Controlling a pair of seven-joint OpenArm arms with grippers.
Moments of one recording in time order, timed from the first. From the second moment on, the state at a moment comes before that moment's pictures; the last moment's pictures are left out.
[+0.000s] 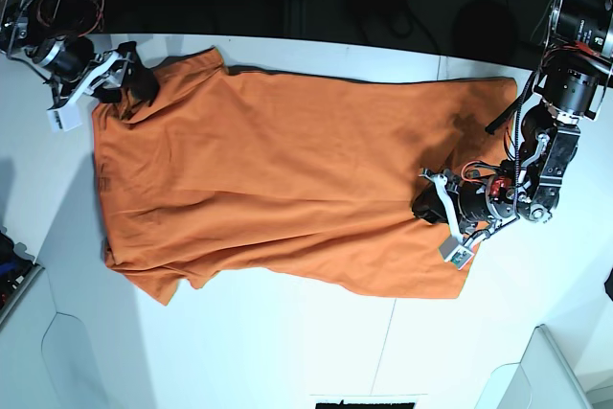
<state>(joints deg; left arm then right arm) -21.9 -30.9 25.6 59.6 -33.7 -34.3 39.8 -16.6 12.6 26.0 94.4 47.6 33.4 -63.2</state>
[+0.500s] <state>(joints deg) -22.0 -30.8 25.6 59.6 -34.8 -34.7 40.2 -16.6 6.0 20.0 94.4 35.8 31.5 -52.4</state>
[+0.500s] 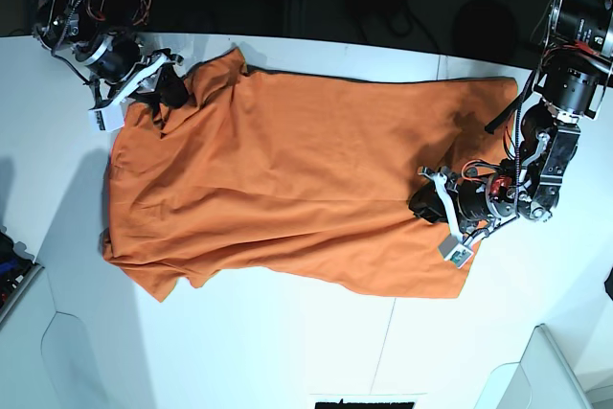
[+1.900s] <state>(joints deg) -20.7 -30.7 26.3 71.8 -36.9 -35.8 48.4 -24.7 6.4 44.5 100.9 52.3 33.6 -62.6</state>
